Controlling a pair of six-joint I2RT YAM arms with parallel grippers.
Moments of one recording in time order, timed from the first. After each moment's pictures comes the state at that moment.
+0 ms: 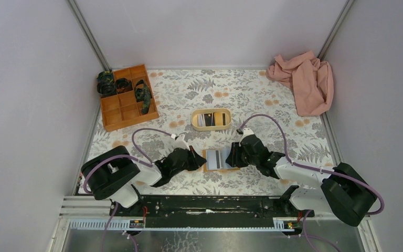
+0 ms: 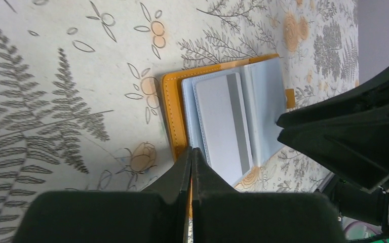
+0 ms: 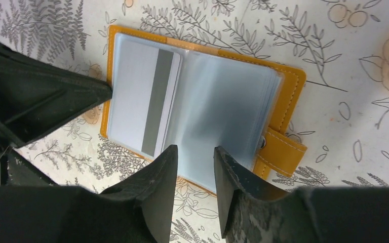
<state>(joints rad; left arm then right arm) -0.89 1.53 0.25 0.76 -0.11 -0.97 0.74 1.21 0.40 0.05 -0.06 0.61</state>
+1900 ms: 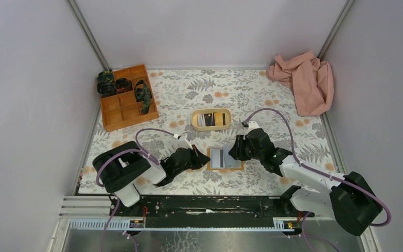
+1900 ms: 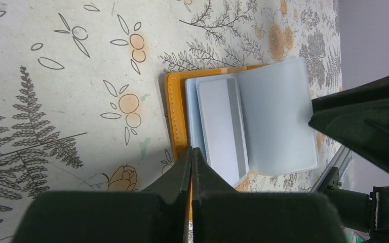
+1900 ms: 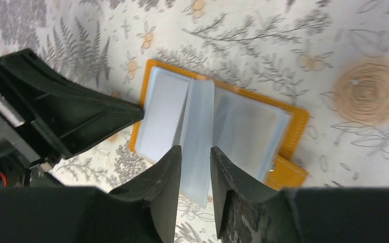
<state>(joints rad) -0.91 1.66 0.28 0.92 -0.12 -1.01 0.68 1.14 0.46 -0.01 -0.09 0.57</state>
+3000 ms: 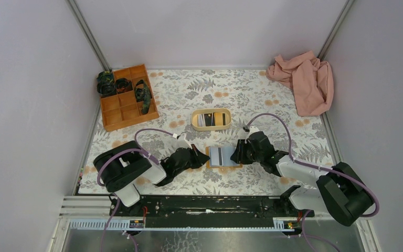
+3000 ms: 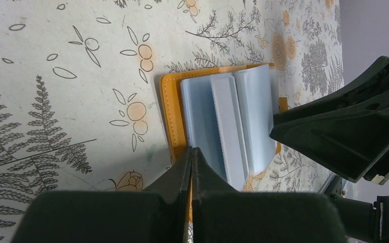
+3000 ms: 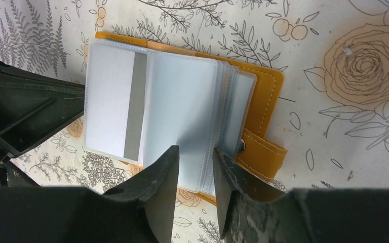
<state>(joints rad) -0.91 1.67 0.28 0.93 -0.13 -1.01 0.61 1.22 0.36 0.10 -0.15 0.57</state>
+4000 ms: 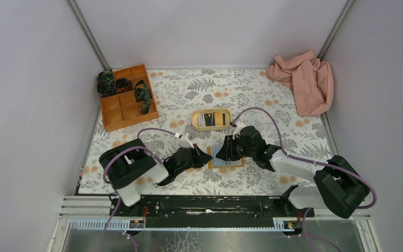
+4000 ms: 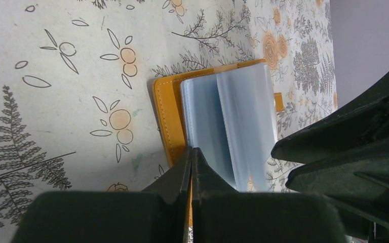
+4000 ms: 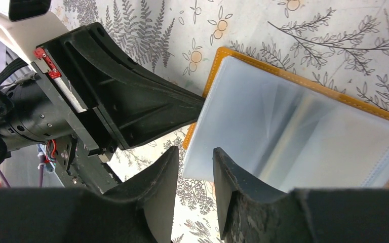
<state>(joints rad) -0.91 1.72 0.30 1.00 -0.11 -1.01 0.70 1.30 0.49 0.15 -0.29 0.60</state>
